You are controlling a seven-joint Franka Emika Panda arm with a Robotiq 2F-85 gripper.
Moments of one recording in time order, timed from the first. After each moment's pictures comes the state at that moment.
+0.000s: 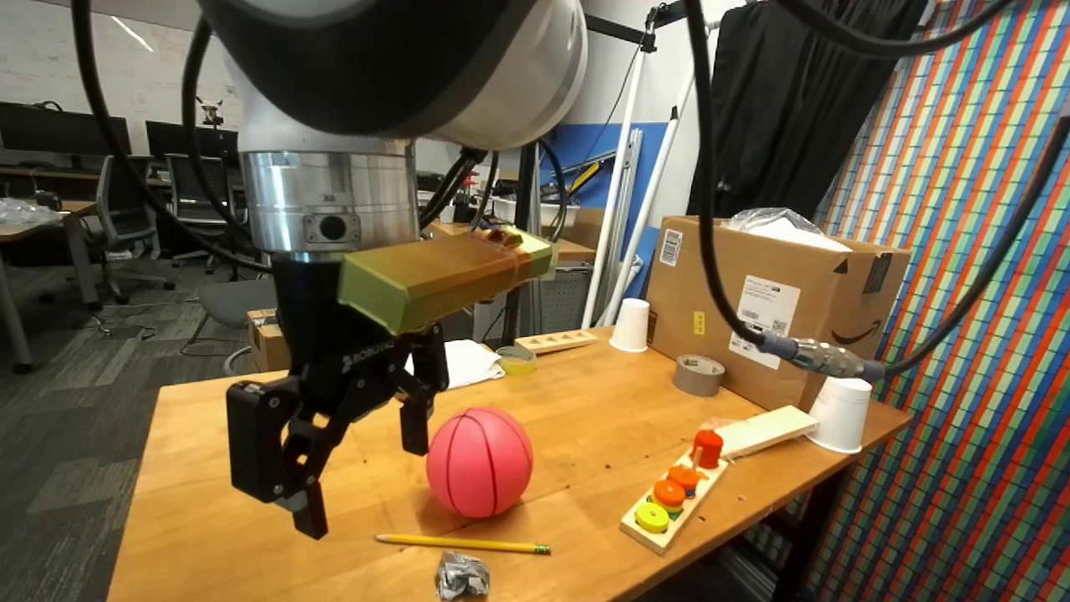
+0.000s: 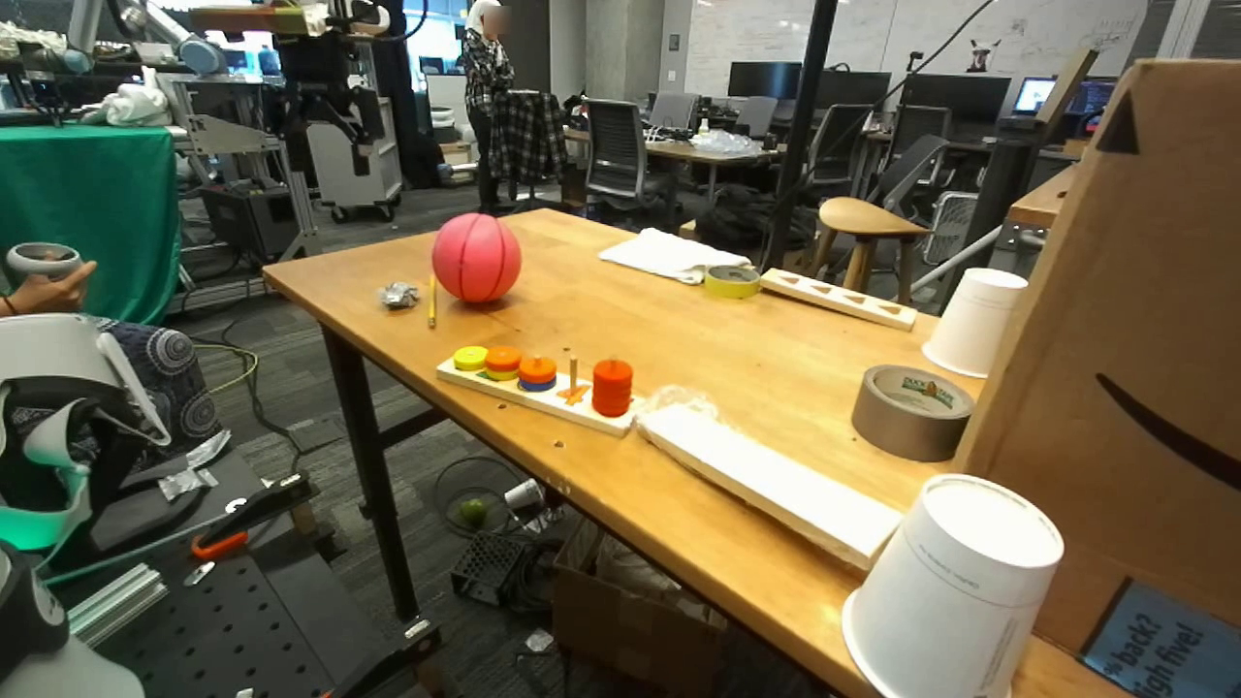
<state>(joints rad) 0.39 0.07 0.38 -2.01 -0.05 1.98 0.22</state>
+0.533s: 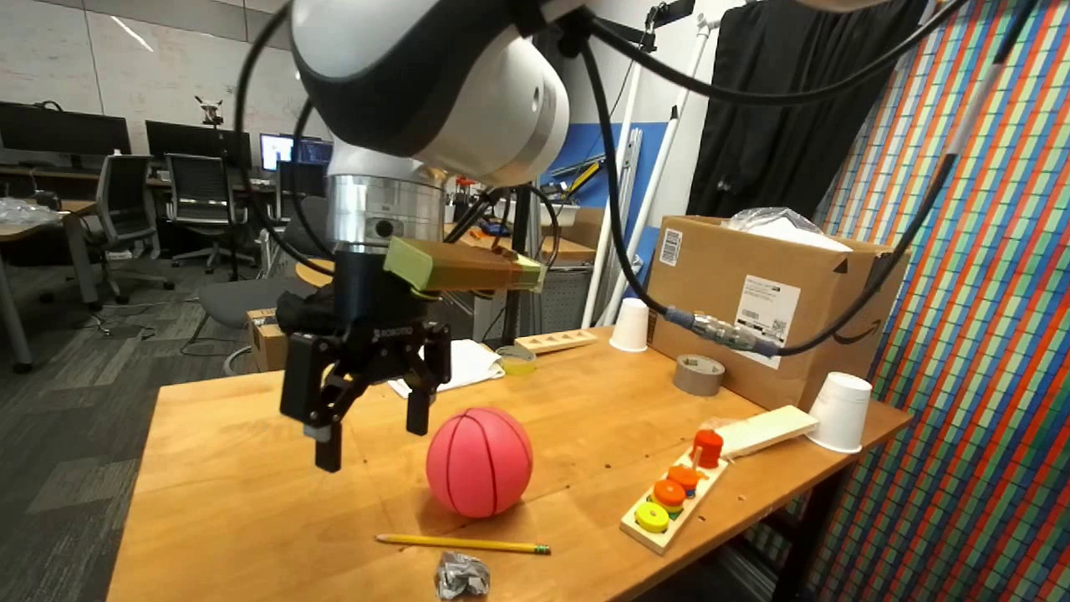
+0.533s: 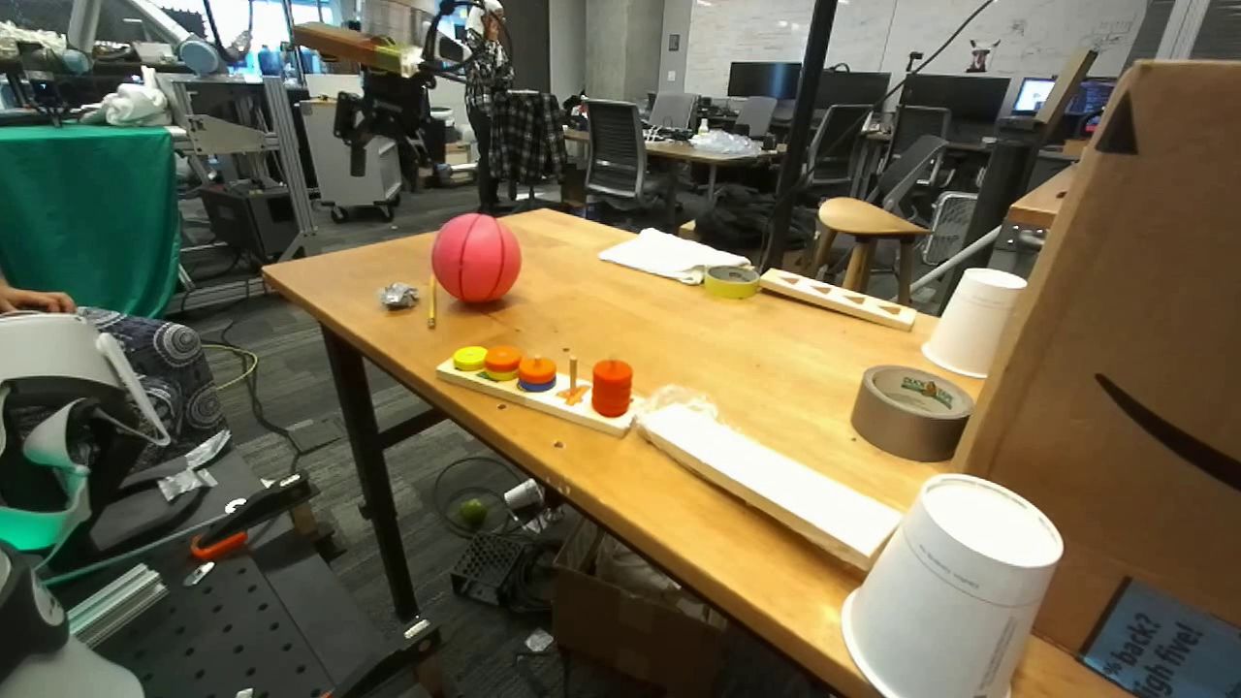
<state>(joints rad) 0.30 0.19 0.30 -1.90 0.12 1.99 0.06</state>
